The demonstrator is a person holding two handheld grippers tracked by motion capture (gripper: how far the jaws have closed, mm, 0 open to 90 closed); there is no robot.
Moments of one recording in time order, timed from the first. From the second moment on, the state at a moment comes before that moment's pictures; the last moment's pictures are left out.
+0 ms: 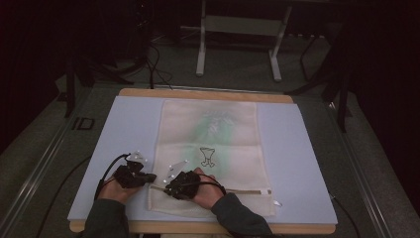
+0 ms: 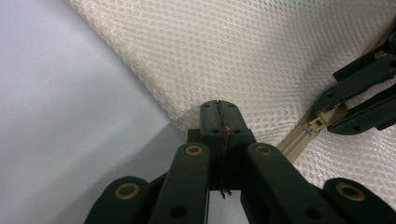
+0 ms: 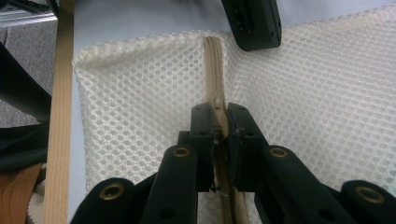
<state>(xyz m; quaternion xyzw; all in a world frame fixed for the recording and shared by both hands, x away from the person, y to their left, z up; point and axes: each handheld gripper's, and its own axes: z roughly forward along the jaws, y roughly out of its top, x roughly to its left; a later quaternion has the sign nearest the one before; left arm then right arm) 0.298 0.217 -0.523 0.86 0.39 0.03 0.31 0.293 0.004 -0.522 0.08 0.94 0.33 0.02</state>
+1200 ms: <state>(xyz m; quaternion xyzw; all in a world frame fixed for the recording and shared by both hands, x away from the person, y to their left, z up) 0.298 0.217 -0.523 0.86 0.39 0.03 0.31 0.287 -0.028 -0.520 0.08 0.94 0.33 0.03</state>
